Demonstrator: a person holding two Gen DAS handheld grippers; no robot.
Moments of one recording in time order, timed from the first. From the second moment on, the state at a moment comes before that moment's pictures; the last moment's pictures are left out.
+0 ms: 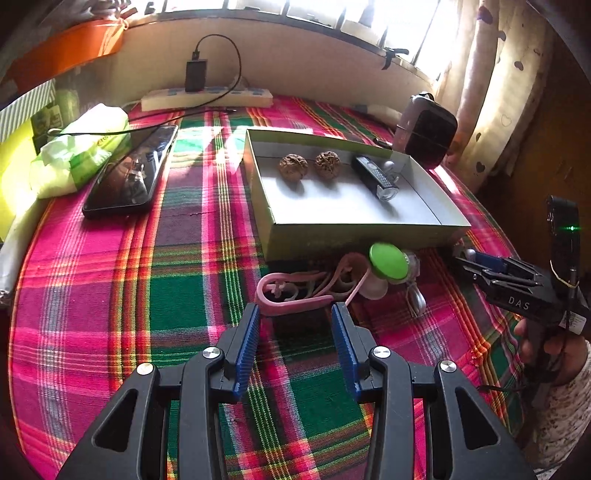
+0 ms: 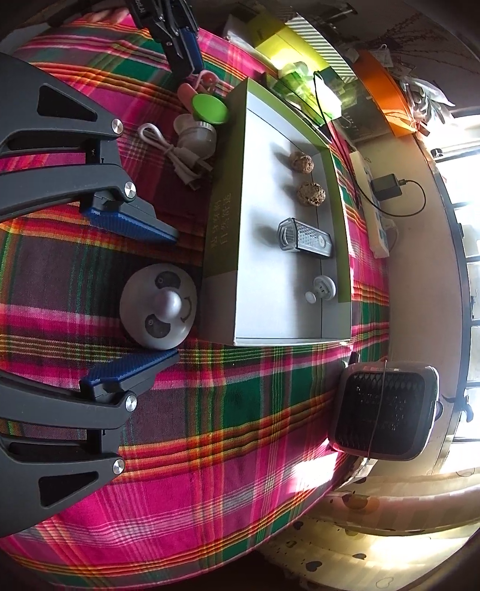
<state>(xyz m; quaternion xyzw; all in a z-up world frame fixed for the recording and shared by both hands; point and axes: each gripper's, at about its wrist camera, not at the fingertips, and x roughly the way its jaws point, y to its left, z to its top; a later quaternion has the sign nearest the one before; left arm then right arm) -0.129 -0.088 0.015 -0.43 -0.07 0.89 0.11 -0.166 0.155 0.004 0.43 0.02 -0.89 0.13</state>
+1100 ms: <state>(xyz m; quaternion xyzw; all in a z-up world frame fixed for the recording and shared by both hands) -0.126 -0.073 0.013 -0.43 -0.05 0.88 0.20 -0.167 0.149 0.002 0.43 0.05 -0.89 0.12</state>
